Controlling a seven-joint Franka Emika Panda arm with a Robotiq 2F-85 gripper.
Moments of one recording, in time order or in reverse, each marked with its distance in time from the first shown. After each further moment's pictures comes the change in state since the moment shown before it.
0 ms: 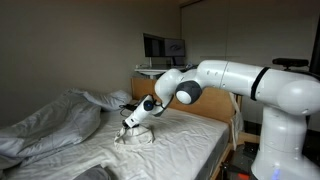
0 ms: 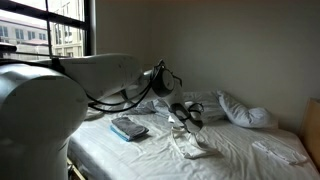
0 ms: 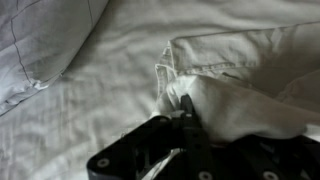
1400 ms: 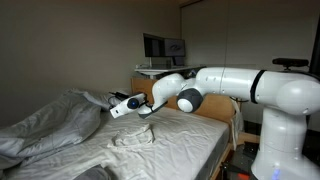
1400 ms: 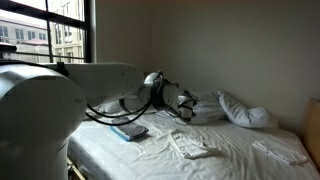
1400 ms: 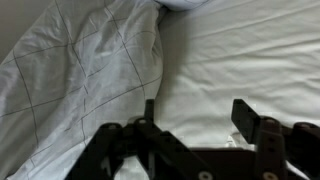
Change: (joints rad) arm -0.024 0.122 0.100 0.350 0.350 -0.336 -0.348
